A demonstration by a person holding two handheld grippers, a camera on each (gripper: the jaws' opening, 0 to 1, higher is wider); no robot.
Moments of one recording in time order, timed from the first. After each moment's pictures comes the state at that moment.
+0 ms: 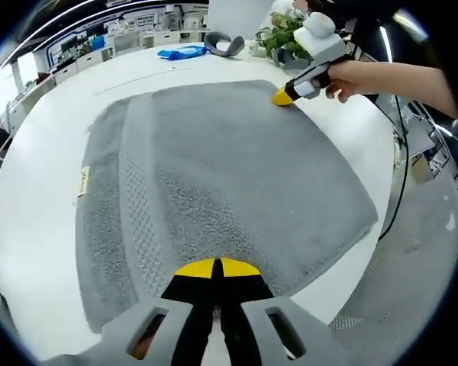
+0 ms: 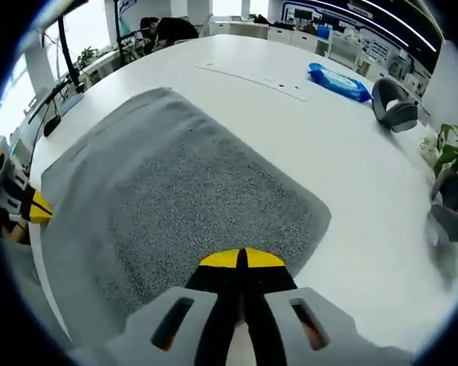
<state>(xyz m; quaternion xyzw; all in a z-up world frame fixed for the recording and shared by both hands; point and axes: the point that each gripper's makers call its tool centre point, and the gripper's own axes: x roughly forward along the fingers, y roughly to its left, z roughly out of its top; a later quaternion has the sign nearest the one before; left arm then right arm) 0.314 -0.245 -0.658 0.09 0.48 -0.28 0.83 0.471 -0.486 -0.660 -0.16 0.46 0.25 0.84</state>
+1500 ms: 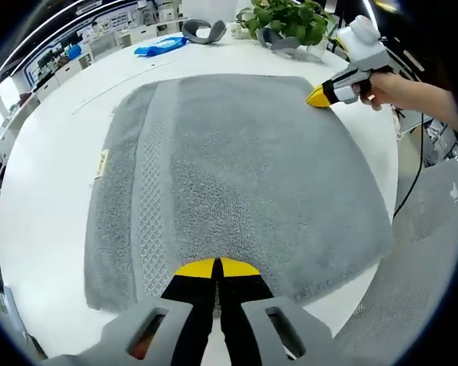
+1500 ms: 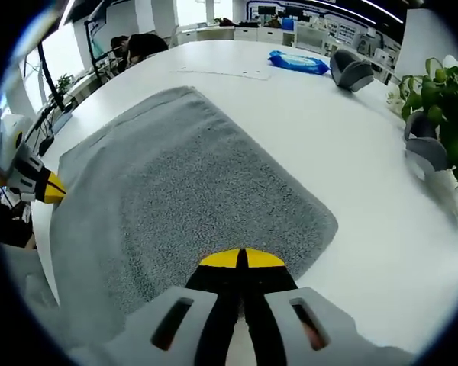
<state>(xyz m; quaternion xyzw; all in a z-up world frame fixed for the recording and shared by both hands) 0.342 -0.256 -0.659 0.18 0.49 -0.30 0.80 0.412 -0.528 -0.660 -0.10 0.46 0.19 0.86</state>
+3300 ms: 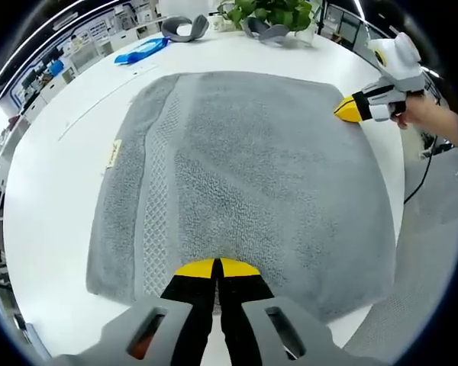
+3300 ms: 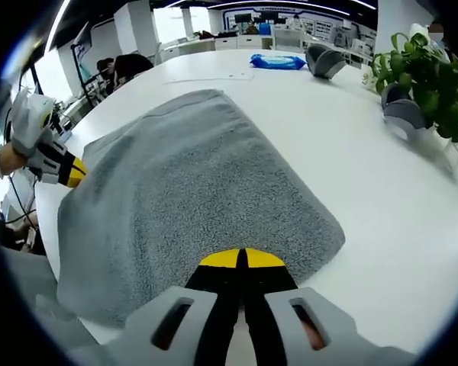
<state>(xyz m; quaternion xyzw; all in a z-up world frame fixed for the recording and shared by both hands) 0.375 -0.269 -0.659 0.23 0.49 -0.32 0.78 0.363 -0.534 -0.659 -0.03 0.45 0.15 0.88</state>
